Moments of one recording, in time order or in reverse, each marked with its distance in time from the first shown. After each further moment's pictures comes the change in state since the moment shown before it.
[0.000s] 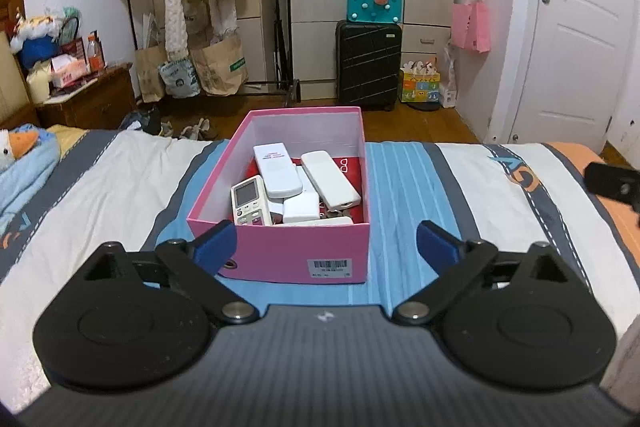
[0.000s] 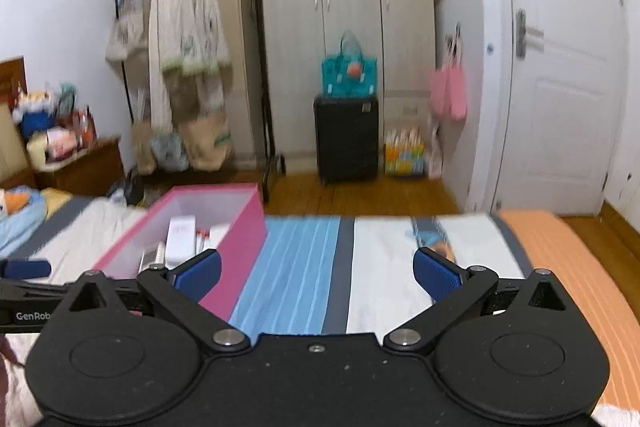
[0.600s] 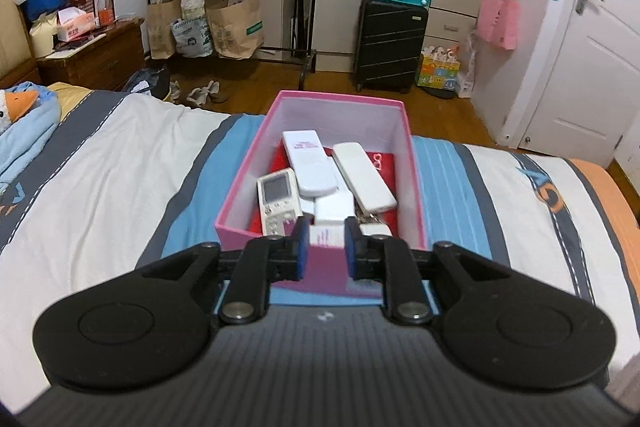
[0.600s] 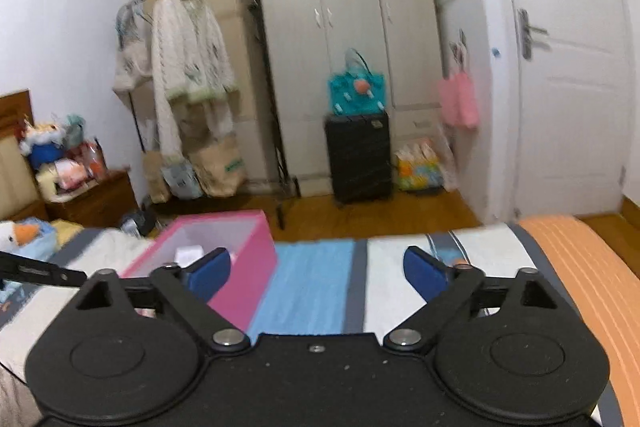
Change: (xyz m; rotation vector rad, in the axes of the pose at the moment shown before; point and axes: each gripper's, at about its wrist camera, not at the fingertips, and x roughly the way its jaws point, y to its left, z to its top) left arm 0.048 0.066 0.033 -0.119 0.102 -0.008; right arm 0.023 -0.013 0.001 0.055 -0.075 0.045
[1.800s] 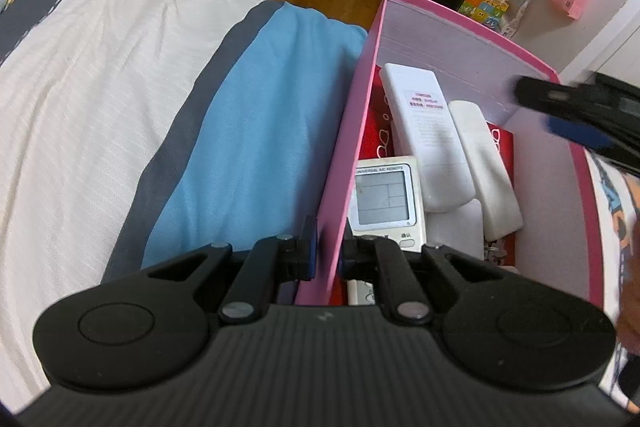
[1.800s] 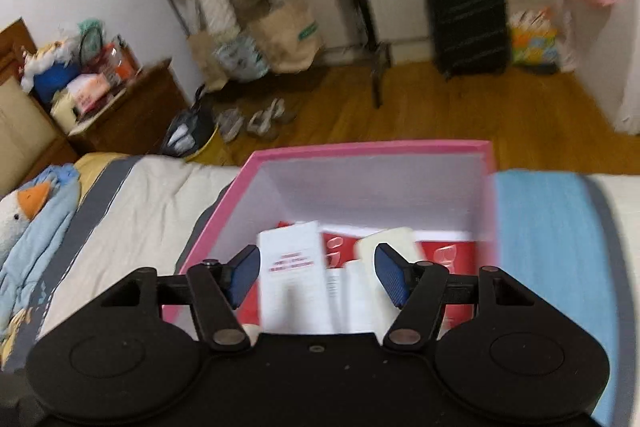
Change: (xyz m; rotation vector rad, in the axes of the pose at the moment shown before) left arm 0.242 0.132 0.041 -0.206 0.358 -0.063; right arm 0.305 0.163 0.016 0.055 0.403 0.218
